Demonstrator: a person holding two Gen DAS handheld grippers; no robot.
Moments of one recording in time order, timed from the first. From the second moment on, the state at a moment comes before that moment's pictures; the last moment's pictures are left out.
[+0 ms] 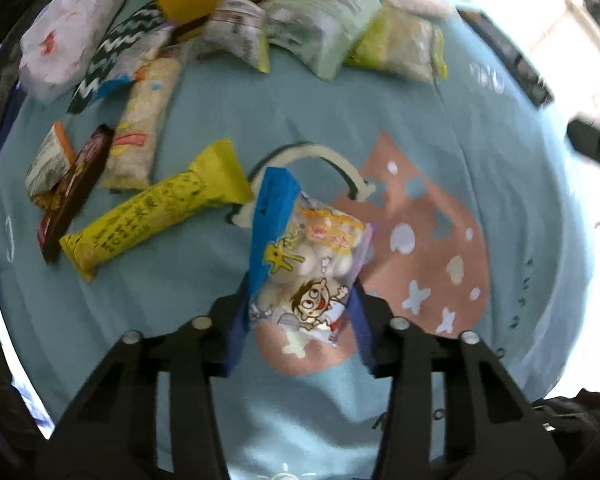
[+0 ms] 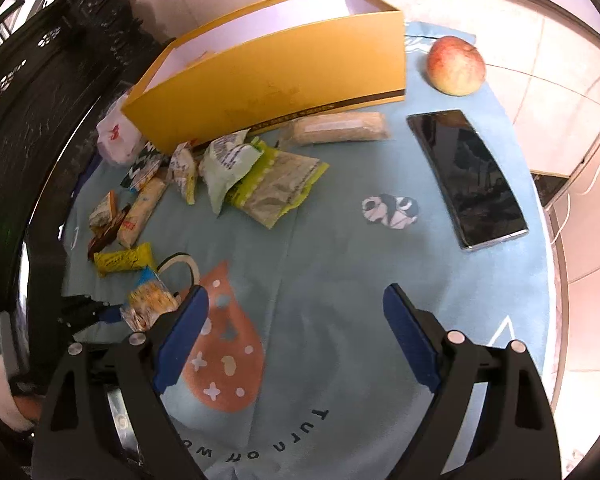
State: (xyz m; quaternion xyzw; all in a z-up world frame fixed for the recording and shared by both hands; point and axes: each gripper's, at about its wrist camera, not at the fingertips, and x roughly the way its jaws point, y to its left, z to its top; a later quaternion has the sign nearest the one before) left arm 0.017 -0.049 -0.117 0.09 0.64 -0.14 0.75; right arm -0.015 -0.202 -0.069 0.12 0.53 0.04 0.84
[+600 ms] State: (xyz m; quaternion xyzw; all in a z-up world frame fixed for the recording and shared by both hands) left arm 0.036 -0.004 -0.072 0.01 0.61 -0.13 0.78; right arm 0.082 -0.145 -0.111 -0.15 0.52 0.10 0.83
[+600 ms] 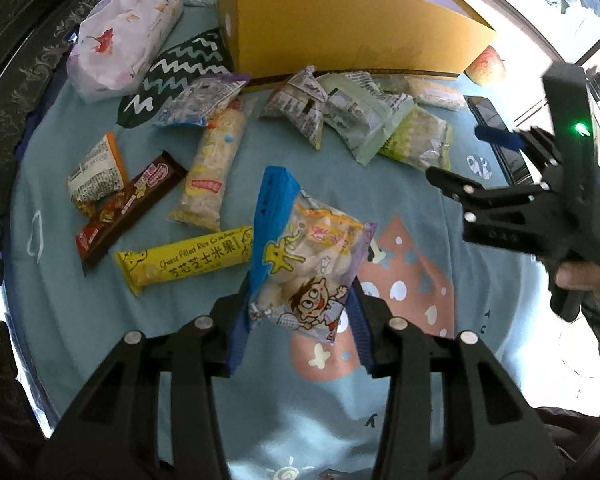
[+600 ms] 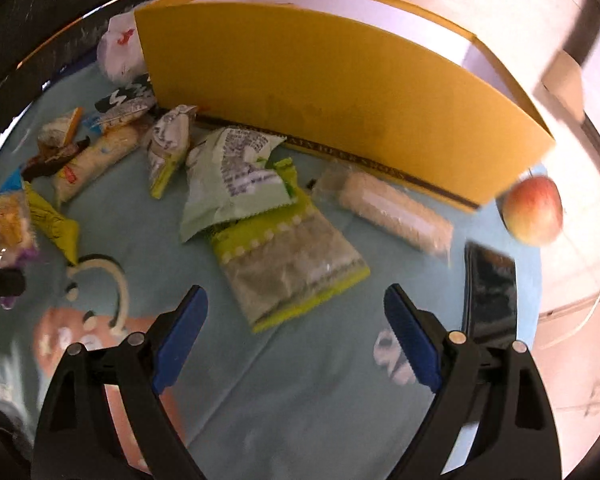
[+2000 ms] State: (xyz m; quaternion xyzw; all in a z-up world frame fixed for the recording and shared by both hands) left arm 0.065 -0.018 -0.023 0.01 0.58 -0.15 0.80; right arm 0.027 -0.209 -0.045 0.14 0.53 0.12 0.83
